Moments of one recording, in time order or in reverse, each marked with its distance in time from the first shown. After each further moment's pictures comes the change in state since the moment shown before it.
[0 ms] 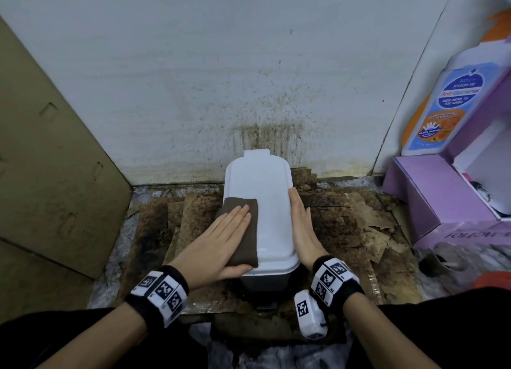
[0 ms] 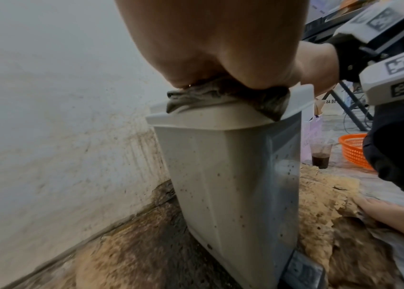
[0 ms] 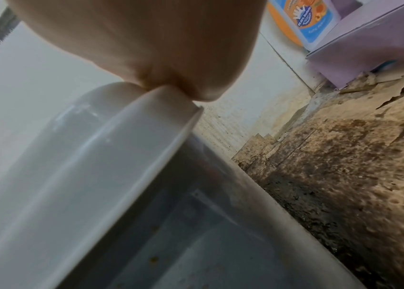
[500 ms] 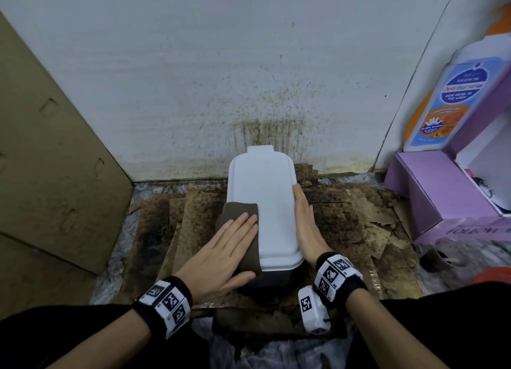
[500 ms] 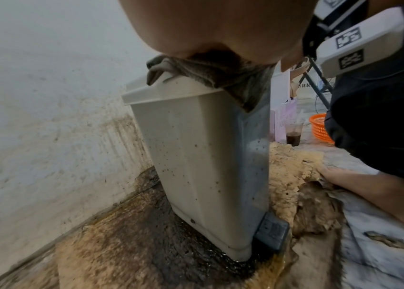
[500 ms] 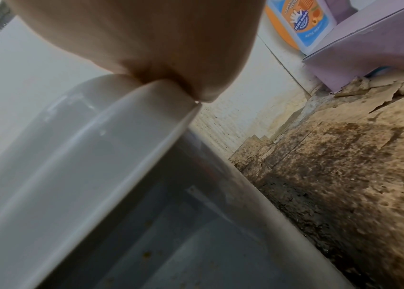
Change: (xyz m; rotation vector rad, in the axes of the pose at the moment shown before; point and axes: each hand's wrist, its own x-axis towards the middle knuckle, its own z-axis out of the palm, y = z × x) left_hand -0.015 0.021 0.010 0.023 0.062 0.052; right_hand -0.002 0.005 -0.002 0.028 0.026 0.009
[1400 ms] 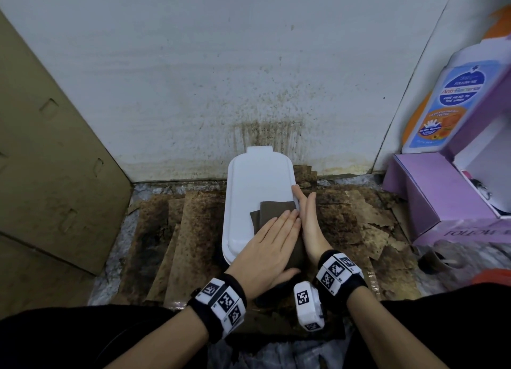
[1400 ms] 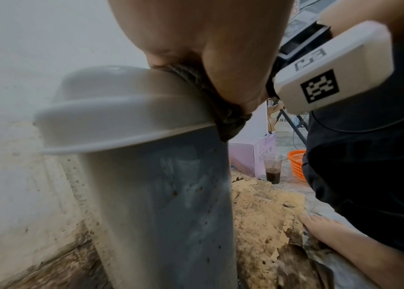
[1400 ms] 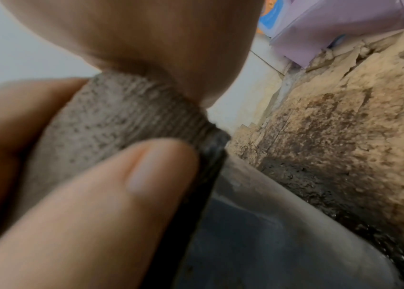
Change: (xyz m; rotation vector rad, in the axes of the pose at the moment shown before) left_hand 0.072 0.065 -0.014 0.065 -0.102 -0.072; right_hand 0.002 0.012 -0.005 0.355 -0.006 -0.006
